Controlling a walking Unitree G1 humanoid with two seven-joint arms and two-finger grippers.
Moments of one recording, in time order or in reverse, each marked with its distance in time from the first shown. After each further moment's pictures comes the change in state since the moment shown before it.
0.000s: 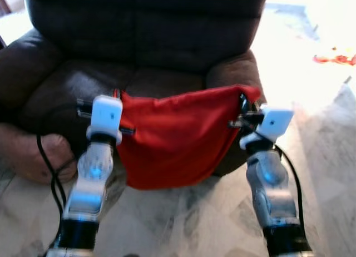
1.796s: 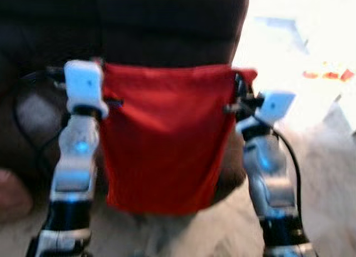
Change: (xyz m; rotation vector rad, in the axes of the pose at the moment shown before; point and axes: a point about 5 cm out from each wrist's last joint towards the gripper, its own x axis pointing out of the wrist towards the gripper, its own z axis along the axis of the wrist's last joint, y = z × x) left arm 0.022 0.028 0.037 -0.069 -0.071 0.084; right arm 0.010 0.014 0.028 0.039 -0.079 0.048
